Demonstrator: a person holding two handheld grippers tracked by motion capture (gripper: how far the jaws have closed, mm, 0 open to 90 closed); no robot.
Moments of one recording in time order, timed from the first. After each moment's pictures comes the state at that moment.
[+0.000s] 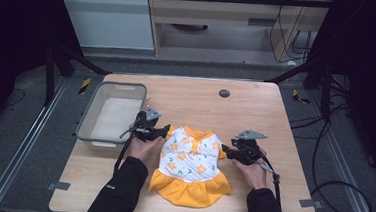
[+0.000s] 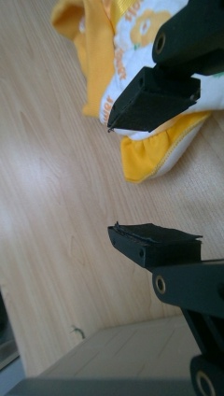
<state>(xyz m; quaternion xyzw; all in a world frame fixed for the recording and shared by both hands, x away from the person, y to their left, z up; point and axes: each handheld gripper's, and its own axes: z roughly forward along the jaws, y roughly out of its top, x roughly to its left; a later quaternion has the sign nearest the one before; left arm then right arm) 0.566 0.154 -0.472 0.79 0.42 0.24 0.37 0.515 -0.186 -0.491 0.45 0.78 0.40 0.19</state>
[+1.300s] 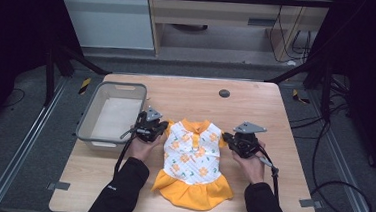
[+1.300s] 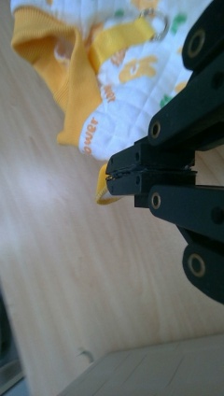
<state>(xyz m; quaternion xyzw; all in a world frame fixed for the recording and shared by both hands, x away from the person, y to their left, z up) 0.554 0.152 -0.447 0.79 0.40 0.23 0.41 0.521 -0.176 -0.452 0.40 0.78 0.43 0.22</state>
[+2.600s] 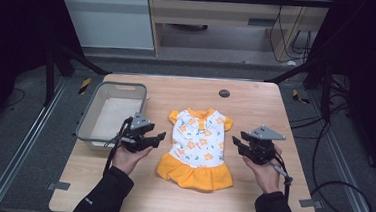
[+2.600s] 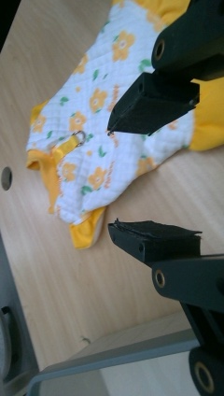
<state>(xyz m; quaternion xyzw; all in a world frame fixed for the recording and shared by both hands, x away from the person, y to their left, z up) 0.493 0.177 -0.424 0.79 0.39 0.20 0.42 0.480 -0.206 -0.435 0.41 0.76 0.44 0.26</state>
